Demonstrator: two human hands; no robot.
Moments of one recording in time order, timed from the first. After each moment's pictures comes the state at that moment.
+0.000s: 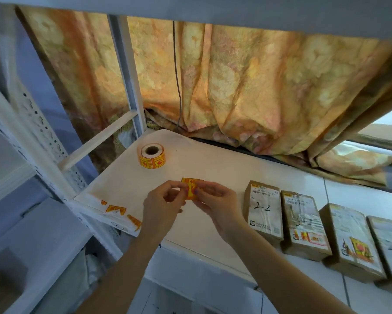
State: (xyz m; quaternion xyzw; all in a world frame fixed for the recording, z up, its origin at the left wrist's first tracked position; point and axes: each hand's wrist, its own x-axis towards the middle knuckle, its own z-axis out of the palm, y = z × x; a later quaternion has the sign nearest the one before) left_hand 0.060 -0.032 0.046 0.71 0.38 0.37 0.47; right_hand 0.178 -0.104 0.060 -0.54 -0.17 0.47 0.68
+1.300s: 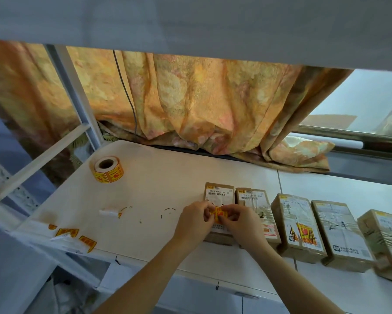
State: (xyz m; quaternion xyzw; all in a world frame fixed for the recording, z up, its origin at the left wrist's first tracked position) left_hand 0.194 -0.104 0.010 0.88 0.27 0.18 0.35; right_hand 0.292 -0.204 0.010 -0.84 -0.33 0.18 0.38
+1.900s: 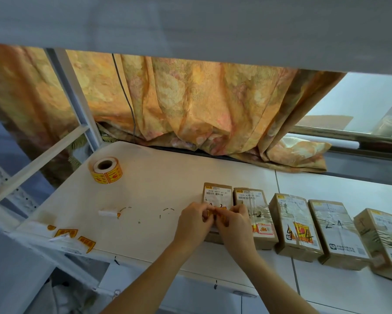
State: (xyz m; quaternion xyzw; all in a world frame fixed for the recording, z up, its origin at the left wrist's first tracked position) left_hand 0.195 -0.109 0.002 0.87 0.28 0.21 0.34; right_hand 0.270 -0.202 0.000 -0.86 -0.36 0.06 0.35
